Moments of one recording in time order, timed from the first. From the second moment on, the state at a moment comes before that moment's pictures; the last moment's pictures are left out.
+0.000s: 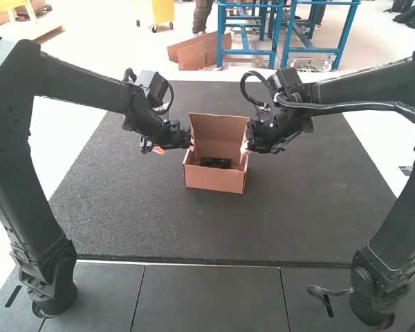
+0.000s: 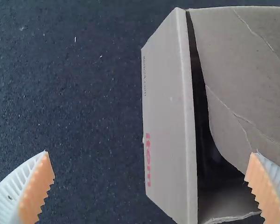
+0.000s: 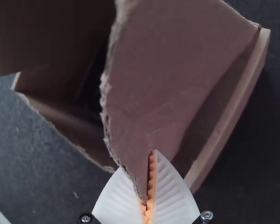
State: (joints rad) left arm -0.35 1.66 1.08 -0.40 0.11 -0.33; right arm 0.48 1.61 1.06 -0.42 -0.33 0.20
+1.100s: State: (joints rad) left arm -0.28 1.57 1.04 -0.45 0.05 -0.29; right arm 0.54 1.61 1.00 -0.38 -0.12 -0.06
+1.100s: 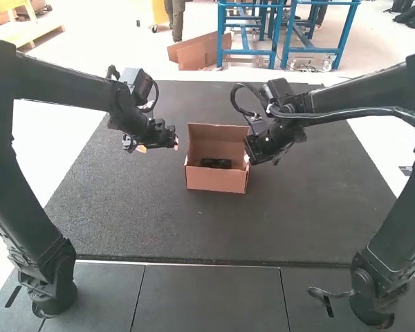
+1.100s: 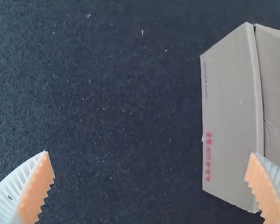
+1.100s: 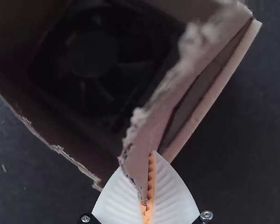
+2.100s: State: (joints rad) left arm -0.37 1.57 1.21 -0.28 0.06 -0.29; right arm 0.54 1.25 1.07 -0.44 -0.03 -0.05
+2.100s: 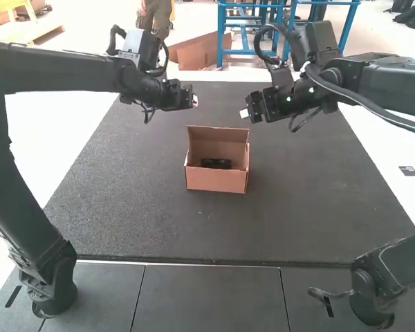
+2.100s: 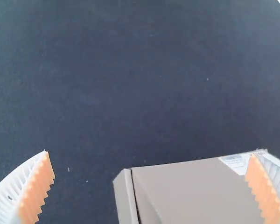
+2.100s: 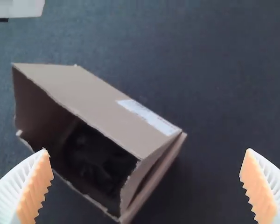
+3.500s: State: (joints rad) left arm -0.54 1.78 1.18 -0.39 -0.03 -0.10; right arm 0.49 1.22 1.26 -0.56 -0.03 -0.02
